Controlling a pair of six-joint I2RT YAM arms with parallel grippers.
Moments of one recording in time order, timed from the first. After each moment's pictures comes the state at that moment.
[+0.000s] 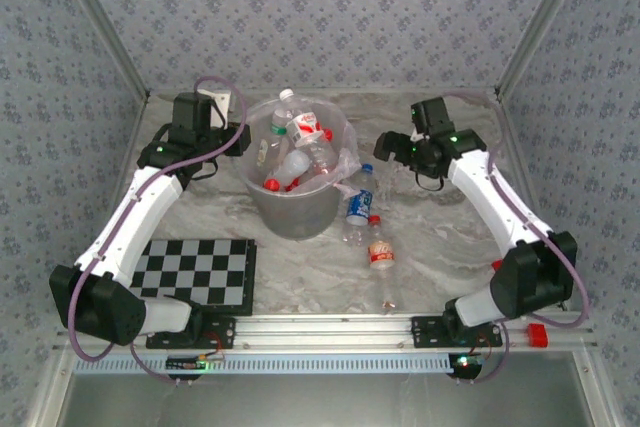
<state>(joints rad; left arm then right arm) -0.30 1.31 1.28 -0.60 0.08 -0.22 0.31 1.47 1.31 -0.81 -0.06 0.56</state>
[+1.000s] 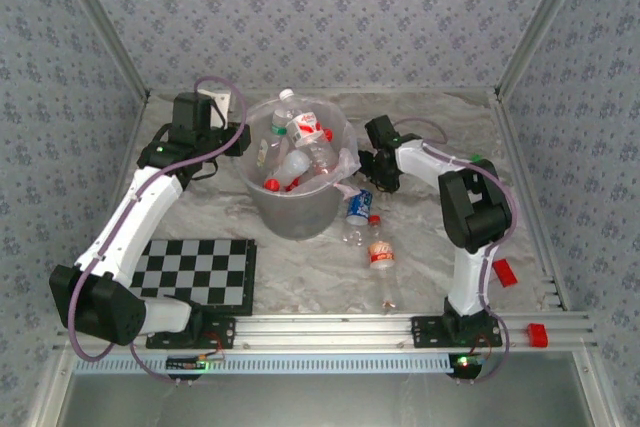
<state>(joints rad) -0.30 1.31 1.28 -0.60 0.08 -0.22 0.39 1.94 1.33 -0.56 -0.12 0.77</state>
